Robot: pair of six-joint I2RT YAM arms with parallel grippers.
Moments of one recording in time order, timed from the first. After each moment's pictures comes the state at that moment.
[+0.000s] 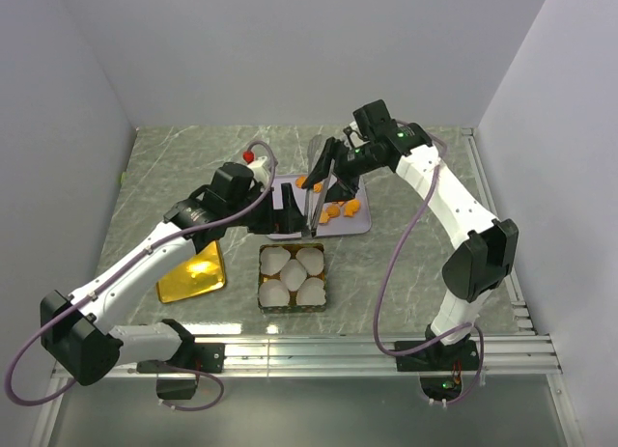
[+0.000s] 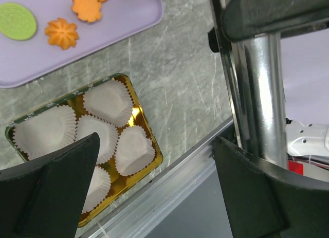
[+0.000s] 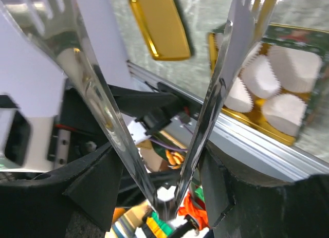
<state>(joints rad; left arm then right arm) -0.63 1.22 1.11 -0.51 0.27 -0.62 0.46 1.75 1.79 -1.03 -0.65 0.88</state>
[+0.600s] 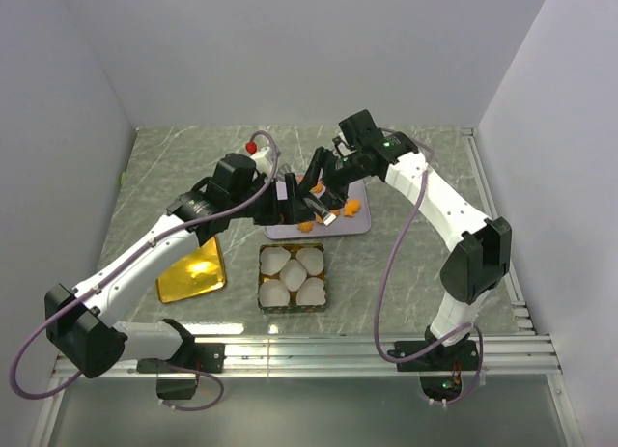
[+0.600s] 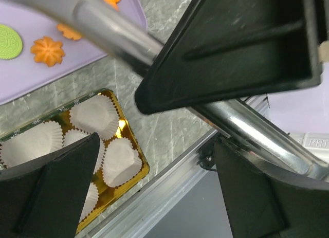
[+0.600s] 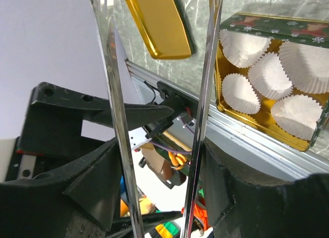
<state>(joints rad) -0.63 1.26 1.18 -0.49 0.29 -0.65 0.53 1.75 1.73 -0.94 -0.62 0.96</state>
